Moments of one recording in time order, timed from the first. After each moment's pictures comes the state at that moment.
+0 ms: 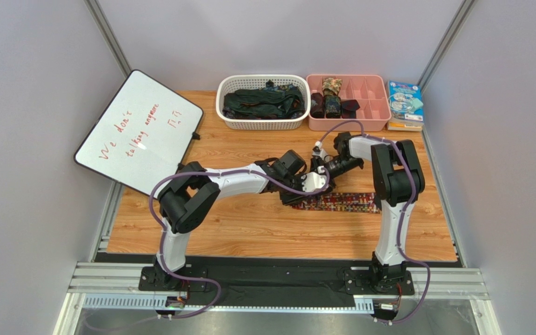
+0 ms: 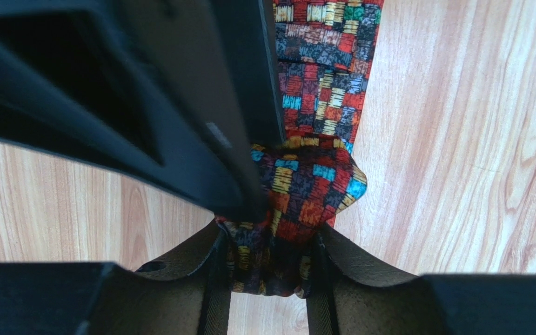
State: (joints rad) left arm -0.90 1.98 1.29 -0.29 0.29 0.50; right arm 0.18 2.09 1.30 -0.87 -1.02 0.05
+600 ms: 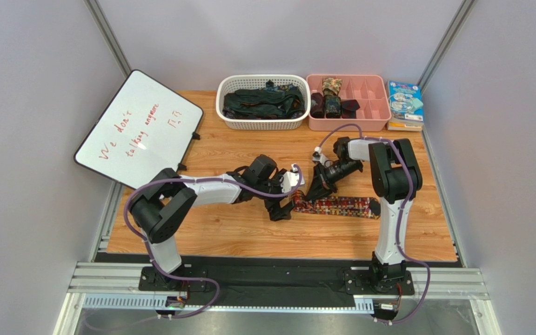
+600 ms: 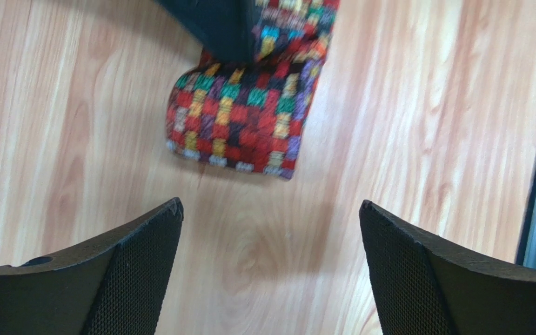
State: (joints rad) left arm -0.80 1.78 0.97 -0.04 0.51 0.36; right arm 0.18 2.14 1.28 -0.86 -0.95 -0.01
